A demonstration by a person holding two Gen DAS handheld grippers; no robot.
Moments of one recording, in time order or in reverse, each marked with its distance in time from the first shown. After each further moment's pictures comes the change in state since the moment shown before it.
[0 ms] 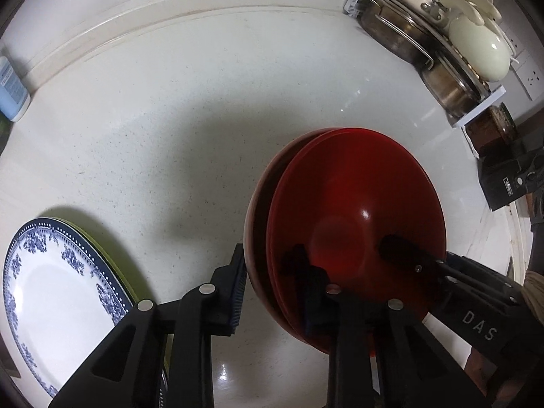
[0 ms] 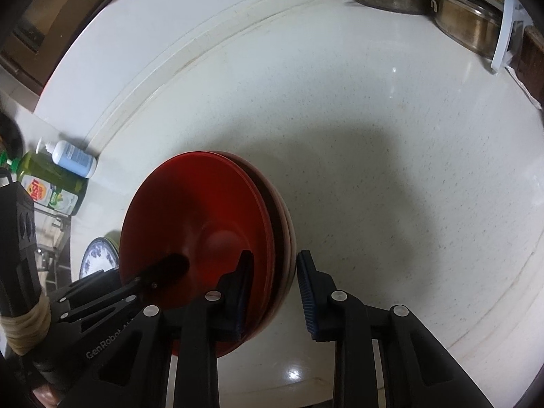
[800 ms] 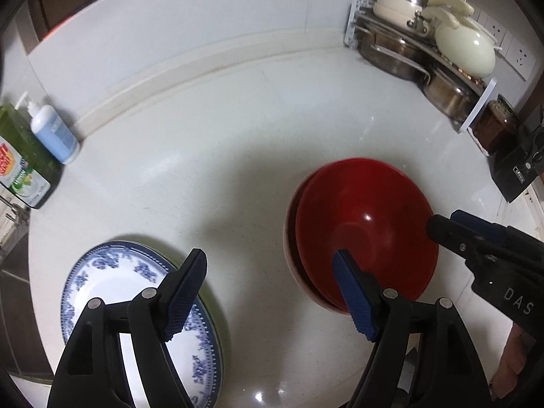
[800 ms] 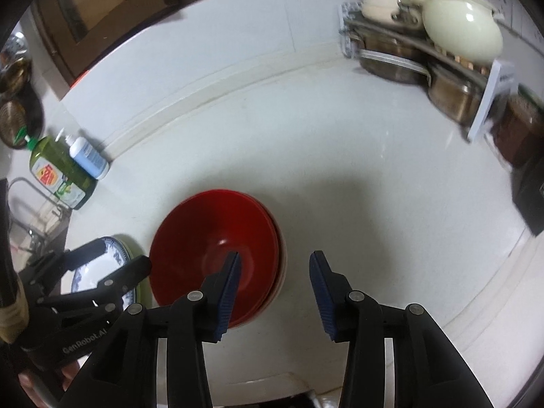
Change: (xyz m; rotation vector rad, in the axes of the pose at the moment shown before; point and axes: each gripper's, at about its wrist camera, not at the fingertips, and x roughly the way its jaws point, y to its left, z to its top) left arm -0.053 -0.010 -0.020 0.101 -0.171 0.169; right arm -0.059 0.019 -0.008 -0.142 -0.182 -0.062
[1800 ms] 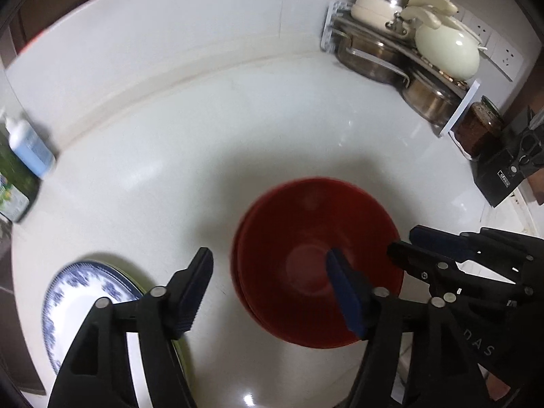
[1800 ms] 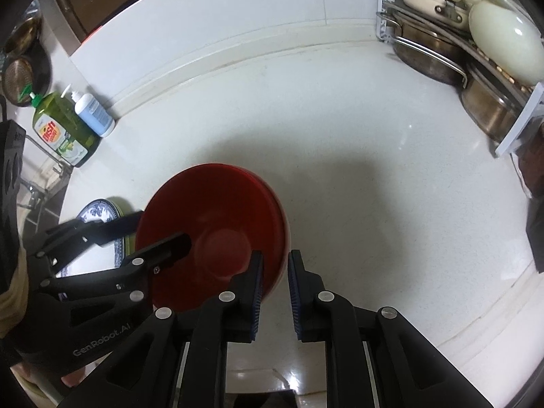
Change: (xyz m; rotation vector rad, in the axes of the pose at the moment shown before) left arm -0.004 -0.033 0.015 0.032 -0.043 -0.062; right arm 0.019 0.005 0.008 -0.161 0.122 0.024
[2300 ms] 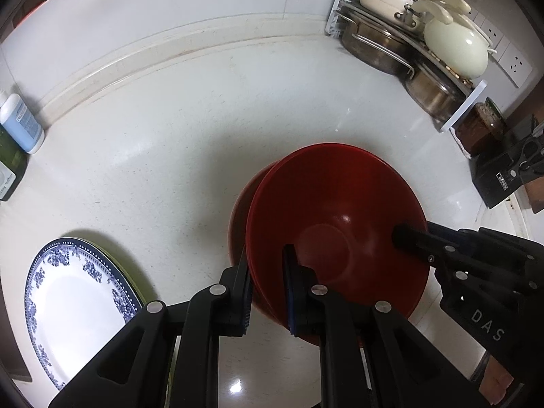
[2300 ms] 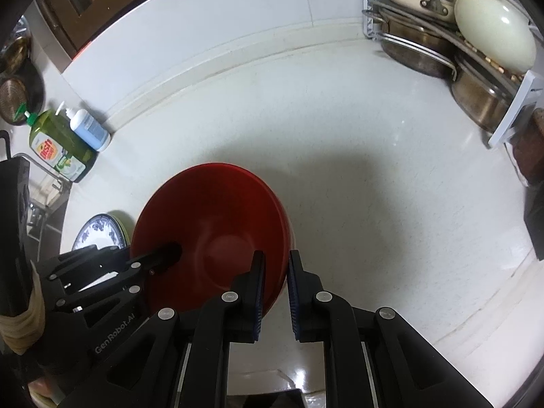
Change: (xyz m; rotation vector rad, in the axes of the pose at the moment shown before) left arm 0.018 0.007 -0.007 -0.069 0.095 -0.045; right arm -0.002 -0.007 0.004 0.061 0.001 -0.001
